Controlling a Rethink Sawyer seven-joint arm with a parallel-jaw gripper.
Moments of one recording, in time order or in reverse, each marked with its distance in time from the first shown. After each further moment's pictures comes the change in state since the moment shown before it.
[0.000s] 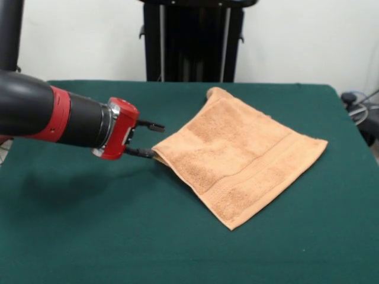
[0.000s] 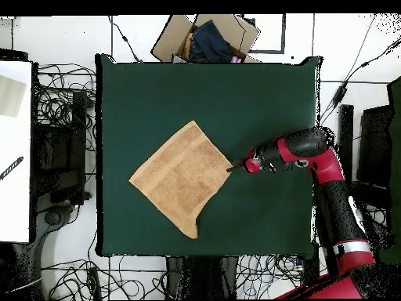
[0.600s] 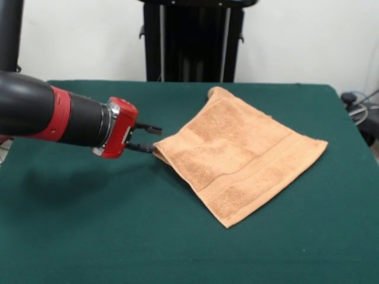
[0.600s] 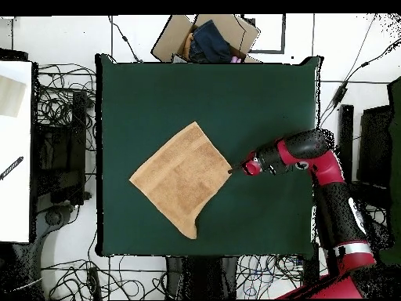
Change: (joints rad) arm -0.004 0.000 -0.012 0.009 0.000 -0.001 0.000
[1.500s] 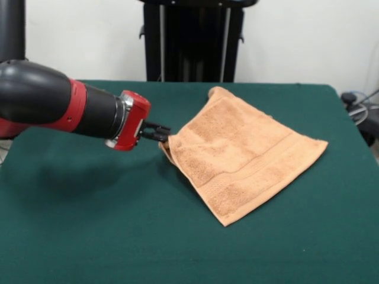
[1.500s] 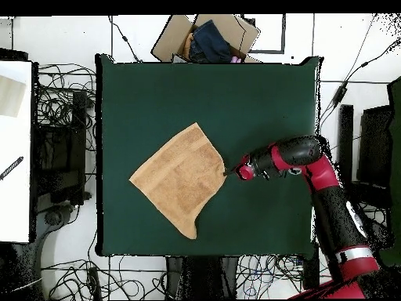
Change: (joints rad) arm -0.024 -0.026 0.000 0.116 0.000 -0.103 0.000
